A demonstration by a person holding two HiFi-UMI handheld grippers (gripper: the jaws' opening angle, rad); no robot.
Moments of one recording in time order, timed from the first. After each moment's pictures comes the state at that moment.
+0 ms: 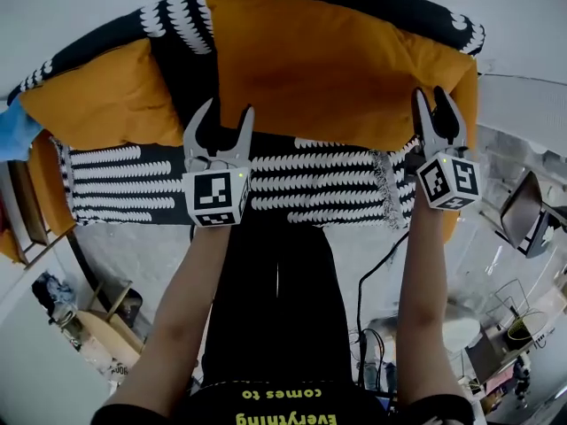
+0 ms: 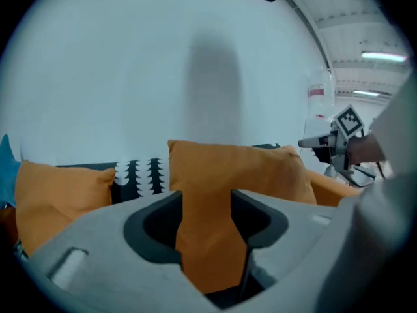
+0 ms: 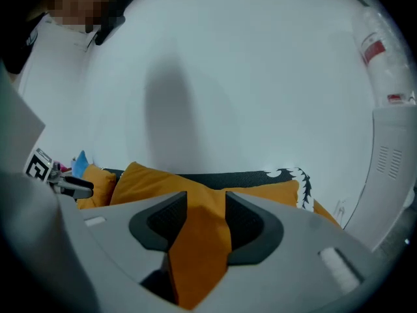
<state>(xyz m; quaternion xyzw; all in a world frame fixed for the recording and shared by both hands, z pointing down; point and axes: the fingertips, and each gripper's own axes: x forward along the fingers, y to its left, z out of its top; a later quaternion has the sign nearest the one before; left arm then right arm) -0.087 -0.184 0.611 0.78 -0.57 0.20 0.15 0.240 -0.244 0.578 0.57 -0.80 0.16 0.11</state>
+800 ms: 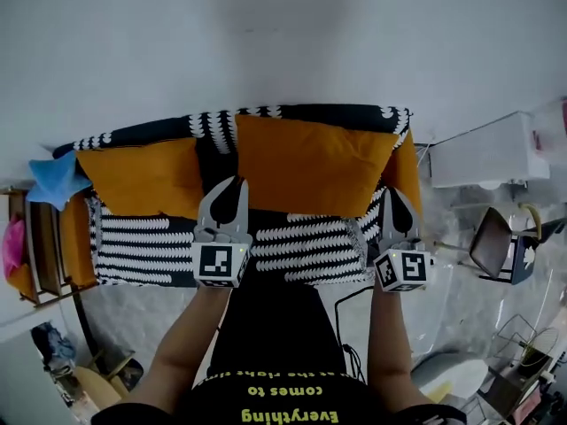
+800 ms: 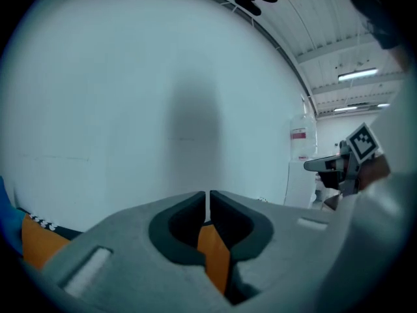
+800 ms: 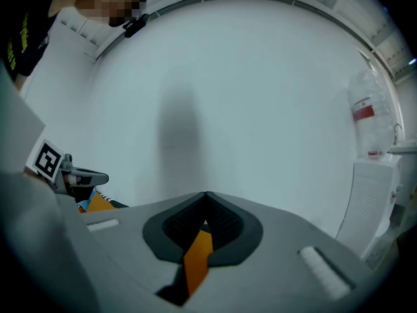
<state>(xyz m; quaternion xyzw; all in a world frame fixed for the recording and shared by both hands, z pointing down) -0.077 -0.161 0.362 0.83 -0.55 0.10 0.06 0.210 -0.148 0.353 0.61 -0.79 0.09 0.05</state>
